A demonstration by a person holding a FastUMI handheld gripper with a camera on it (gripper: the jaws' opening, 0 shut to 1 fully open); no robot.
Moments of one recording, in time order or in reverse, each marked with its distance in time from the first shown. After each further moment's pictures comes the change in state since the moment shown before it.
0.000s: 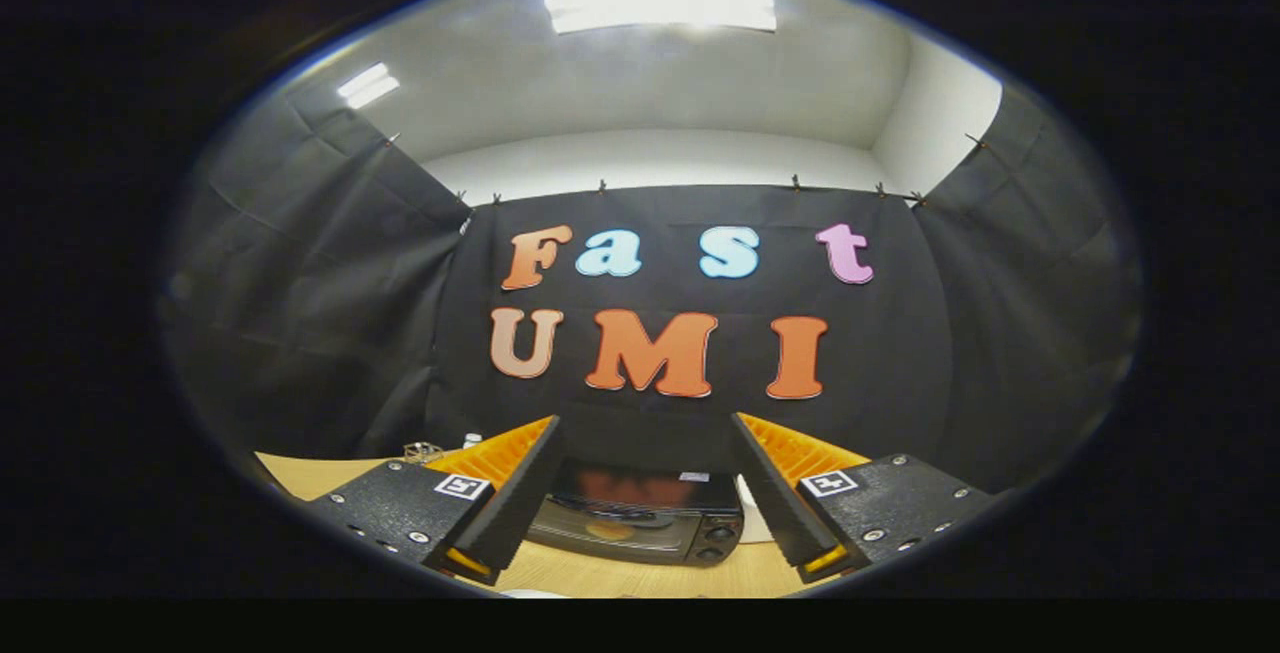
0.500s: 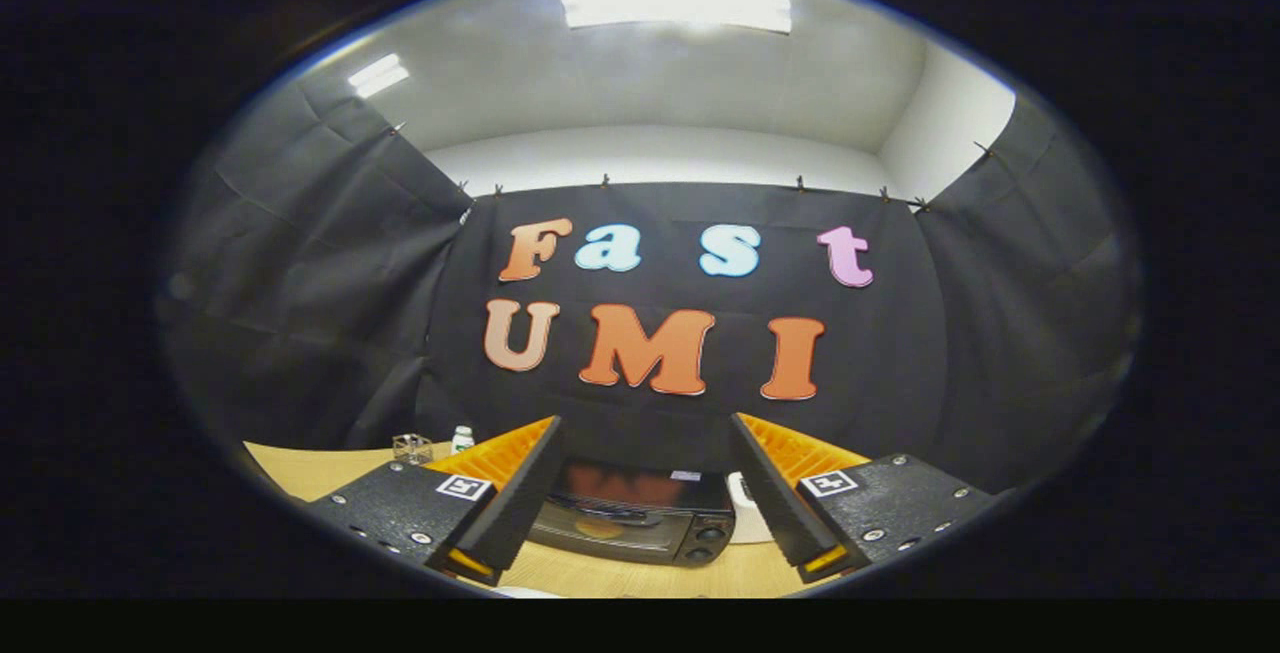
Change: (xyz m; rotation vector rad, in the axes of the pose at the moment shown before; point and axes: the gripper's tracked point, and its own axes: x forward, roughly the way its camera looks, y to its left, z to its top) arm 0.000 0.006 -0.002 -0.053 -0.007 -0.008
